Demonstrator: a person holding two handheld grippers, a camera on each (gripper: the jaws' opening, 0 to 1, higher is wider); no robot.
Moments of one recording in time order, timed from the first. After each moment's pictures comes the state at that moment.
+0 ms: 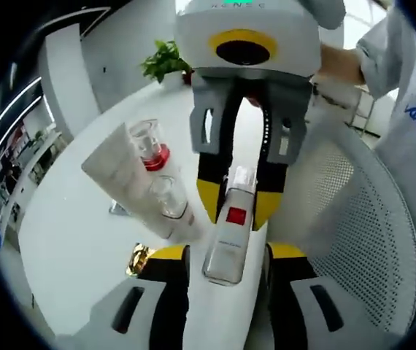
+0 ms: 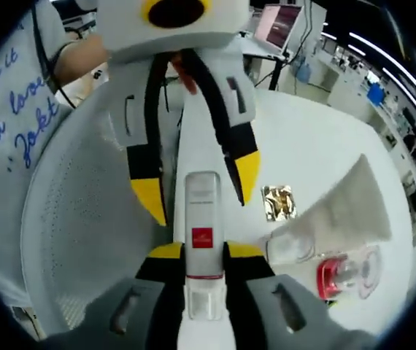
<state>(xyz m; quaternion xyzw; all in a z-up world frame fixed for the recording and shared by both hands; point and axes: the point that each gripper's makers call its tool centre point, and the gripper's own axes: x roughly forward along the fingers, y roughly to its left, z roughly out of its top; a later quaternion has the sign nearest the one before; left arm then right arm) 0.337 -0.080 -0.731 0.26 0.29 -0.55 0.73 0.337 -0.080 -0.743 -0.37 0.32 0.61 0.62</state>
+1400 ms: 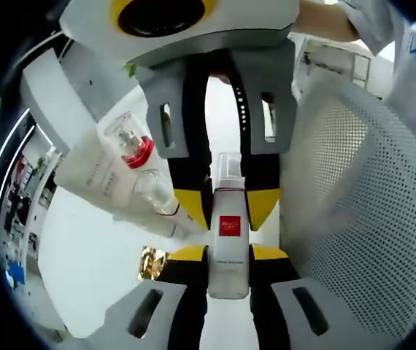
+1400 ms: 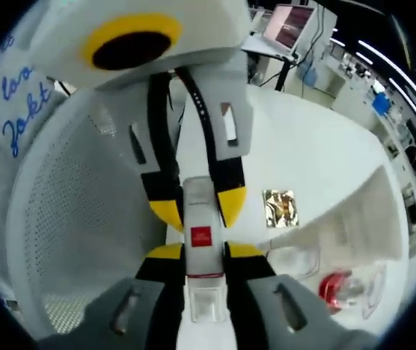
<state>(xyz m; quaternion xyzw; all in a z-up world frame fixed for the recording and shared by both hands) 0.345 -0.080 -0.757 0.35 0.28 -0.54 0.71 0.341 -0.078 -0.756 -0.39 0.30 0.62 0.61</state>
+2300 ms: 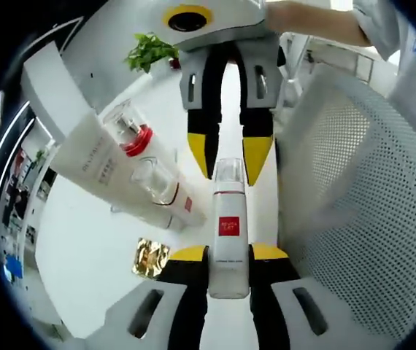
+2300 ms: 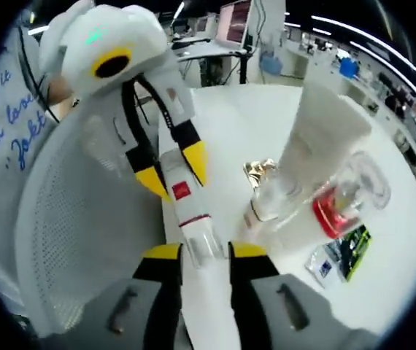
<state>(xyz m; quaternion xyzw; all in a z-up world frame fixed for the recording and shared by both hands) 0.343 -0.074 -0.761 0.35 0.29 -0.53 0.71 0.350 -0.126 -0.757 -0.25 0.35 0.57 0.70</state>
